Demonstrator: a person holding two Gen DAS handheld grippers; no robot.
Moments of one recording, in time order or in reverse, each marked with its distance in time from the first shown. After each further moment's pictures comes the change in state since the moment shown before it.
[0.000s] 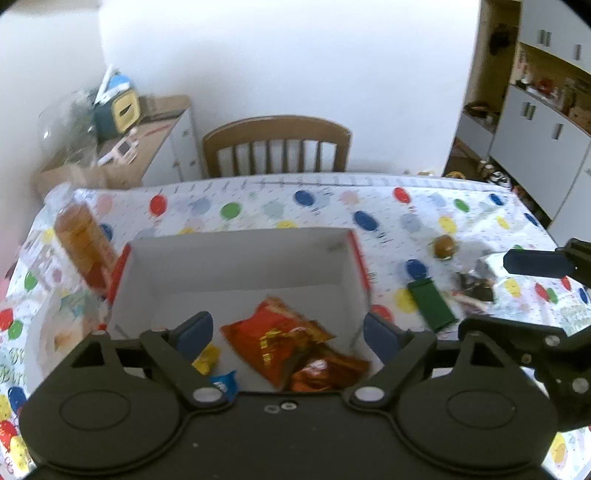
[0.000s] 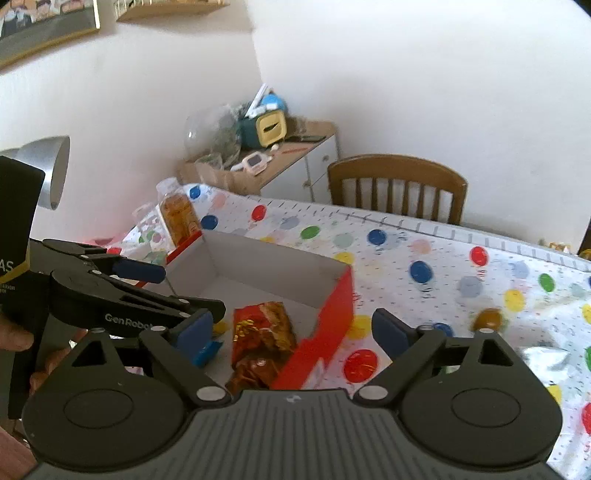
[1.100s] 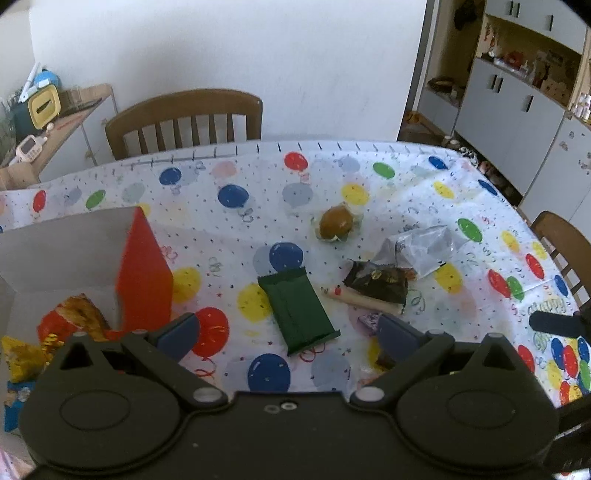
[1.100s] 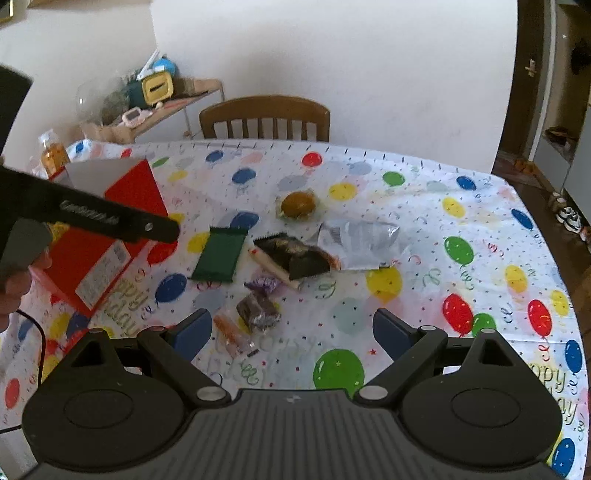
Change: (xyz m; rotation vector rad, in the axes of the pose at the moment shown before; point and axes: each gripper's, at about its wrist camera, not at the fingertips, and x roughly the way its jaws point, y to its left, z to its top) left arm 0.096 -0.168 -0.011 0.035 0.065 -0.085; right arm -0.046 -0.171 -0.120 0.075 0.118 -0.245
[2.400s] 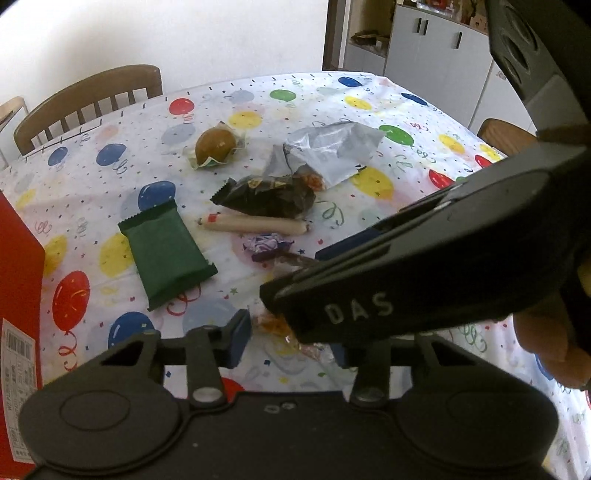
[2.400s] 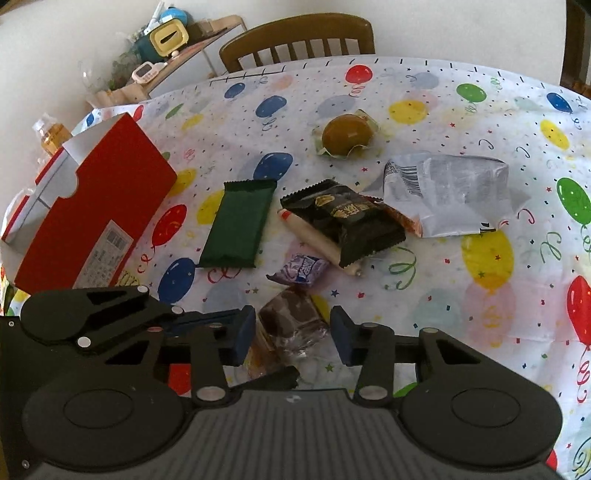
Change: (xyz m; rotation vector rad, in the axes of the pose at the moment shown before) left arm 0.059 -0.067 -0.058 0.204 0.062 -0.153; right arm 0.114 -0.010 0.022 0.103 0.234 0.227
